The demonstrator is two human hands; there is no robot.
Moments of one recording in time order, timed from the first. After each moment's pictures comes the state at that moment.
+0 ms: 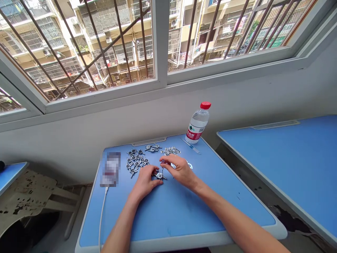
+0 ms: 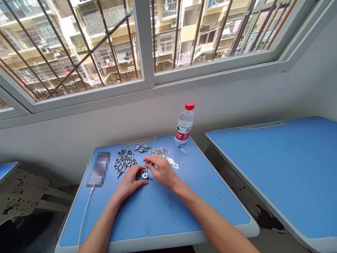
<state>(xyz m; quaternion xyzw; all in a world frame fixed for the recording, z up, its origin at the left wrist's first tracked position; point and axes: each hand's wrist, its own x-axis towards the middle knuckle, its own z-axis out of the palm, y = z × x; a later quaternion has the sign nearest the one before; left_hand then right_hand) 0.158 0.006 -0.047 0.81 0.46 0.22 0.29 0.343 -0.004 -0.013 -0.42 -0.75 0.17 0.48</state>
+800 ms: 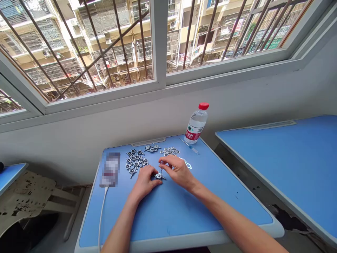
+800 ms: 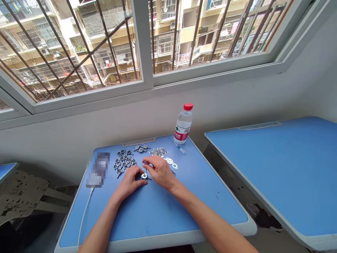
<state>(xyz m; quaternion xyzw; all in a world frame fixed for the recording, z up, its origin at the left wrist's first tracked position) 0.161 0.003 -0.039 0.81 0.47 0.22 0.29 0.337 -0.008 -0.008 -0.44 -0.74 0.16 0.48</state>
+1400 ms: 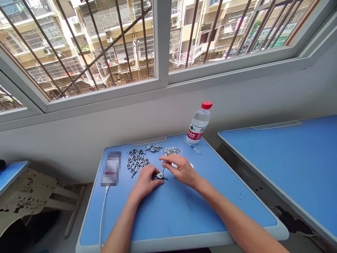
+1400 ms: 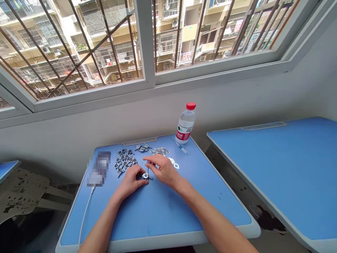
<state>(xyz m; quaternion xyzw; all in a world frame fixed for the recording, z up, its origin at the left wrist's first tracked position) 0.159 0.004 -0.043 0.81 0.46 0.22 0.28 0.350 0.000 -0.015 -0.41 -0.76 0.18 0.46</state>
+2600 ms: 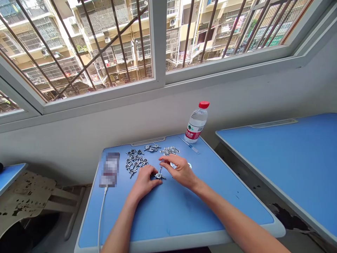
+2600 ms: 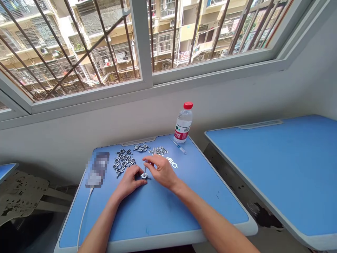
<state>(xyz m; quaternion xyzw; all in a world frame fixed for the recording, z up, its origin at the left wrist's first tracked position) 0.160 0.003 -0.040 0.81 0.47 0.22 0.28 0.344 -0.006 -0.012 -0.43 -0.73 0.18 0.50</state>
